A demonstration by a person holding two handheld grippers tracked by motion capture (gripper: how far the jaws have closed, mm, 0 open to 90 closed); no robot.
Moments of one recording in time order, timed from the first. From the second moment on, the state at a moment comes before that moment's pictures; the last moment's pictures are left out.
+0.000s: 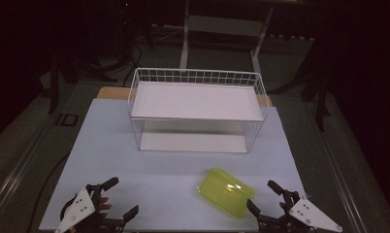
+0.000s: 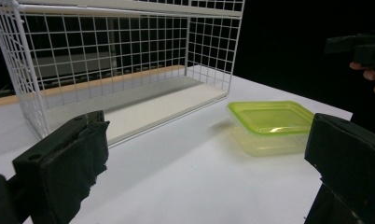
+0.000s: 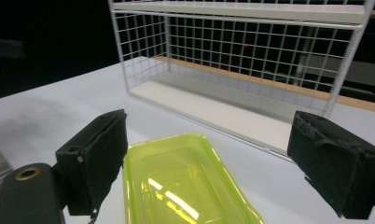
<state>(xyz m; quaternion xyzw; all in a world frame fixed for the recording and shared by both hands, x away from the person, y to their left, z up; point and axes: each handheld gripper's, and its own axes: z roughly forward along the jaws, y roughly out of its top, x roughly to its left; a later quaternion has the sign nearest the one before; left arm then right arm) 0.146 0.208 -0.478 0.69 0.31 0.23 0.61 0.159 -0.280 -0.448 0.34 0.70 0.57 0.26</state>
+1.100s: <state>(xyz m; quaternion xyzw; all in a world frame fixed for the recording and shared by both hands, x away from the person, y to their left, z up) 0.136 0.203 -0.479 0.70 0.31 0.22 0.61 0.155 -0.226 -0.481 0.29 0.84 0.45 0.09</state>
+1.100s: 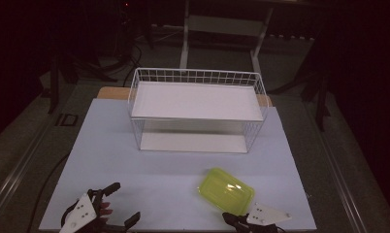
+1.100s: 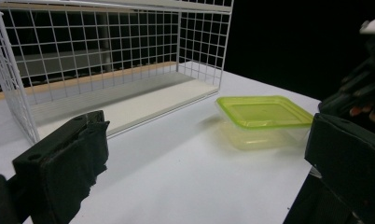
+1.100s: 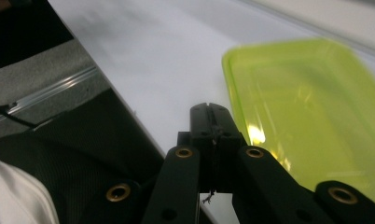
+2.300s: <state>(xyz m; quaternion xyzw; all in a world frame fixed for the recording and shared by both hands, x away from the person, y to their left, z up) 0.139 0.204 -0.480 0.70 0.31 0.21 0.61 0.200 -0.260 -0.494 0.34 0.84 0.39 0.14</state>
